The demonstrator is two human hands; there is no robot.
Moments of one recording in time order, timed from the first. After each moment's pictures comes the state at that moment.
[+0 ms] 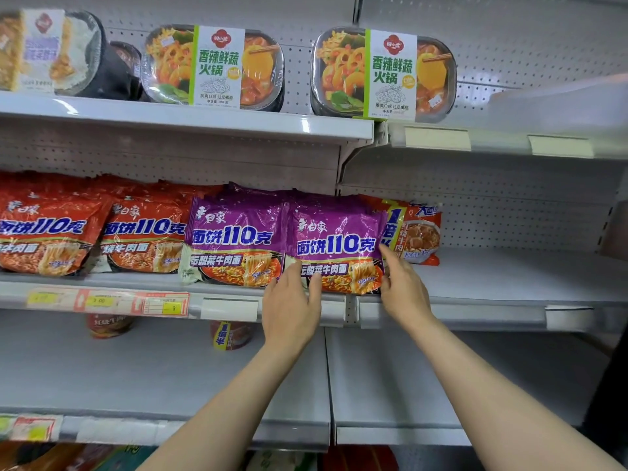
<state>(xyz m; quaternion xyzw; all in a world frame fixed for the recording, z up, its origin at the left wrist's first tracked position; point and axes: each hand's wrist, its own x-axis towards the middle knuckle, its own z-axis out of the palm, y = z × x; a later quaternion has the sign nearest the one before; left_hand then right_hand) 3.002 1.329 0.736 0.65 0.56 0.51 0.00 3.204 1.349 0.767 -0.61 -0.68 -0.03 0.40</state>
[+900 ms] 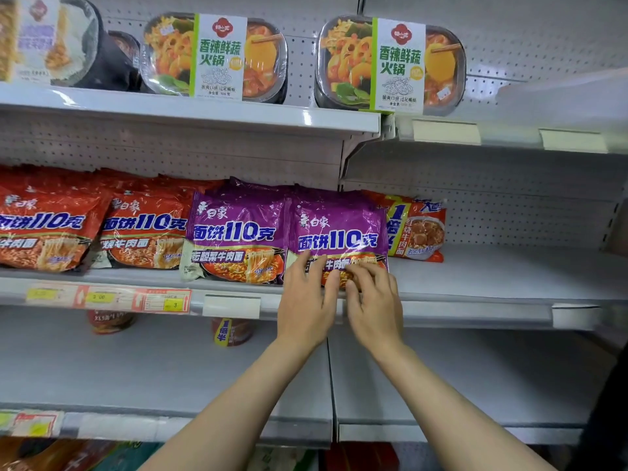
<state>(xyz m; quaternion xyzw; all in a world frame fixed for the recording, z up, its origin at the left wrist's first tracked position) 3.015 1.332 0.734 0.69 0.49 0.53 0.03 3.149 1.335 0.726 -0.54 -0.67 -0.10 0.50</state>
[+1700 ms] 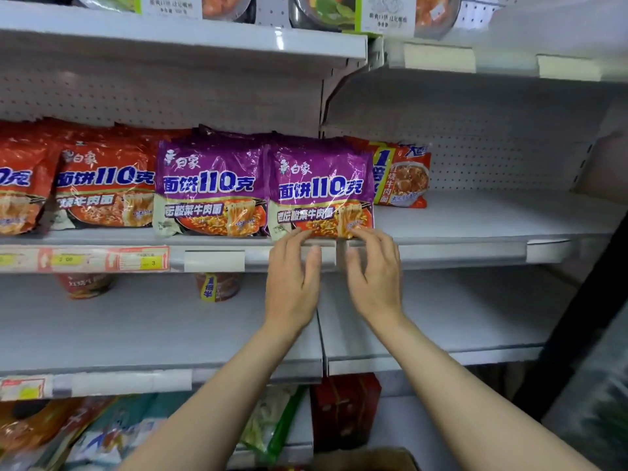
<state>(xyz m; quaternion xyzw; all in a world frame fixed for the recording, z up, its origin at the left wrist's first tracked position) 3.006 1.308 0.710 0.68 0.42 0.60 0.09 3.149 1.300 0.718 -0.52 -0.63 -0.06 0.57</state>
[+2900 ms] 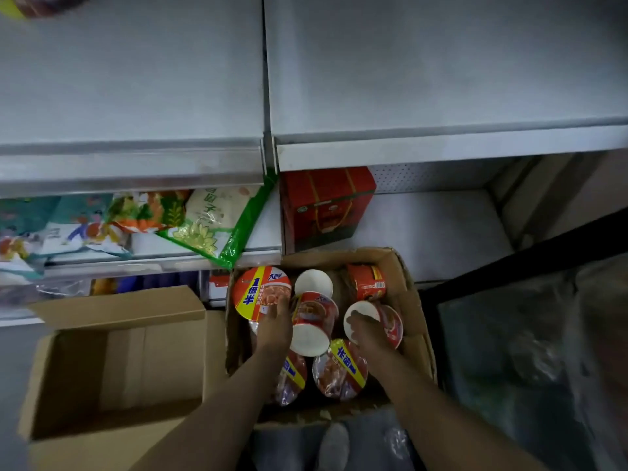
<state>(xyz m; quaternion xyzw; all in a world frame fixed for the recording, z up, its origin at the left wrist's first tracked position) 3.080 1.215 0.223 0.33 0.76 0.12 0.55 3.246 1.190 0.229 -0.80 -0.13 0.57 0.13</state>
